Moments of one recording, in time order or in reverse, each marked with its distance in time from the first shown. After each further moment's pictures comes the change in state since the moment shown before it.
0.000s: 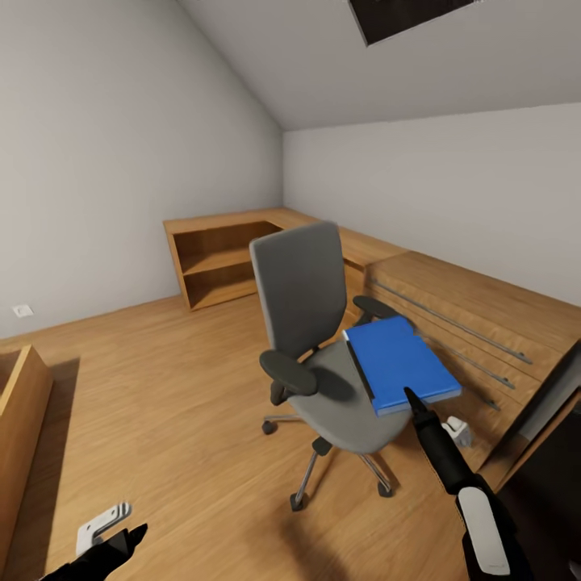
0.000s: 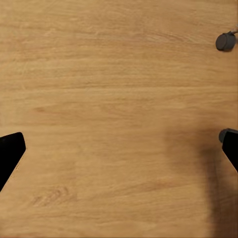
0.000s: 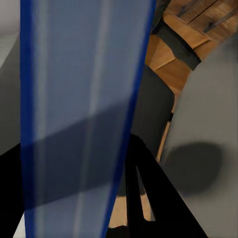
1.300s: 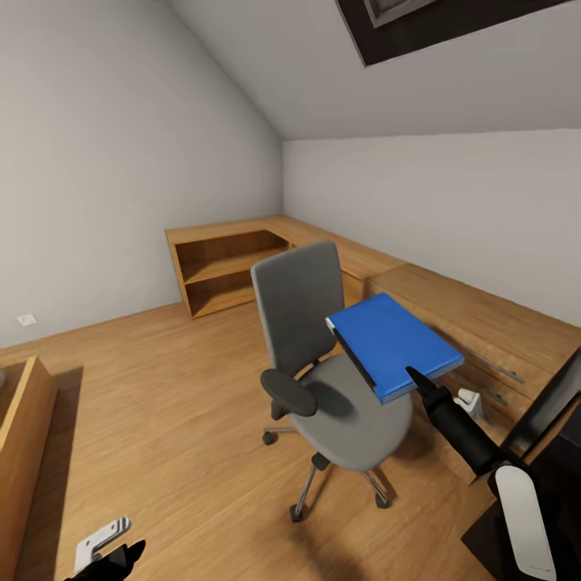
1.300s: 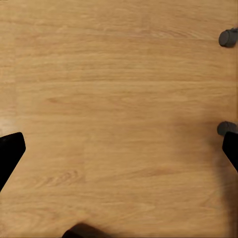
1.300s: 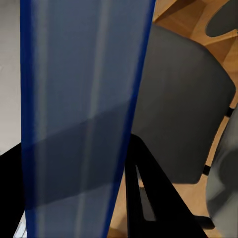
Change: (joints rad) left arm 0.000 -0.012 -0.006 0.075 -0.012 -0.023 0.005; right arm 0.020 -0.039 0.017 -0.343 -0.059 0.358 -0.153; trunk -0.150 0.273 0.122
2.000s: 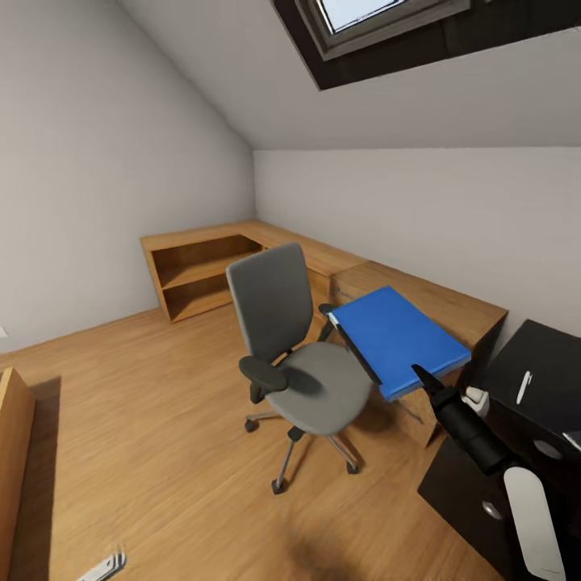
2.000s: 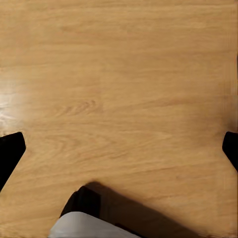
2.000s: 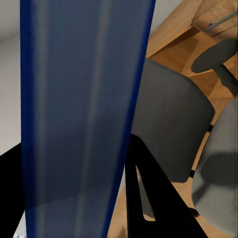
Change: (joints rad) left arm 0.000 -0.012 0.000 0.161 0.002 -0.002 -0.005; right arm 0.003 -0.026 -0.014 -0.001 0.010 -0.009 0.066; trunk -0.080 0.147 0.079
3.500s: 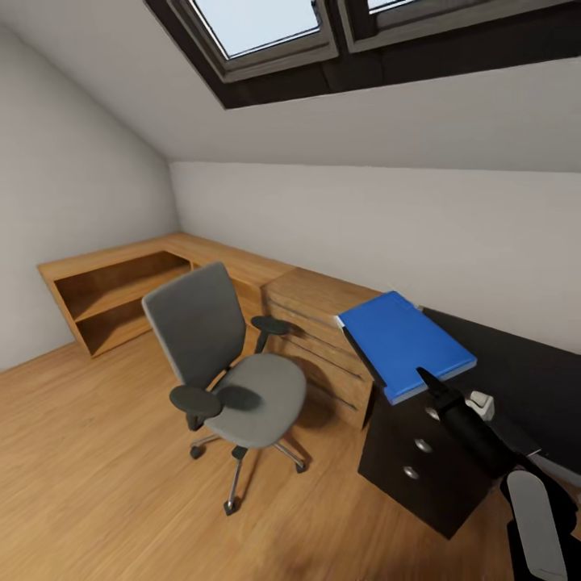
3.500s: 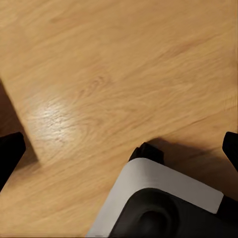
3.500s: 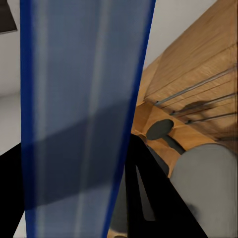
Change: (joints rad) left arm 0.000 -0.061 -0.143 0.490 -0.114 -0.434 0.000; right arm 0.000 0.002 -0.028 0.019 0.008 -0.005 -0.006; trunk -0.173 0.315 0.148
